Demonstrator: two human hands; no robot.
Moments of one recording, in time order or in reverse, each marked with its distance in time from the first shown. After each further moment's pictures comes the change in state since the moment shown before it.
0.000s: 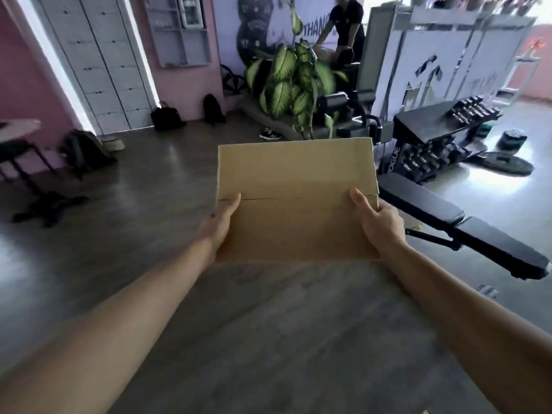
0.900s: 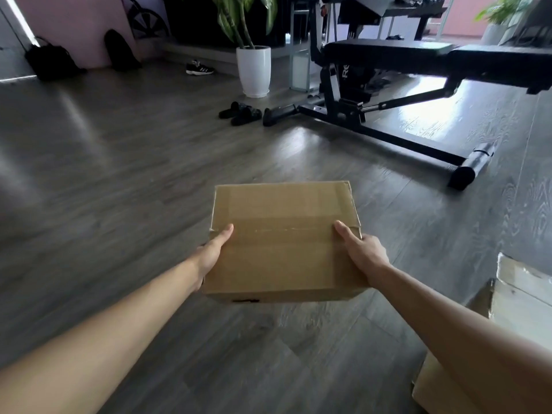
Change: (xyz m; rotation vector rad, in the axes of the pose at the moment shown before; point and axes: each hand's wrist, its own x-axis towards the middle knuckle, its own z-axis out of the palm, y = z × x) left_hand 0.076 -0.759 0.147 0.258 -0.467 -0.359; right_hand -0.052 0.755 0.285 -0.098 -0.019 0.408
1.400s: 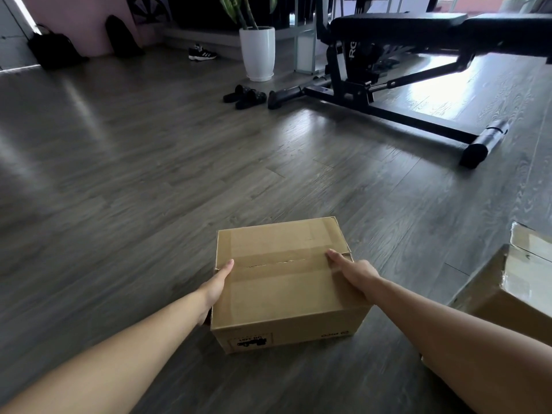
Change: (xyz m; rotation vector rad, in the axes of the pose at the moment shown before) left_hand -0.015 -0.113 0.006 -0.003 -0.059 -0.256; right_hand -0.015 0.087 0.055 -0.114 -0.224 0.271
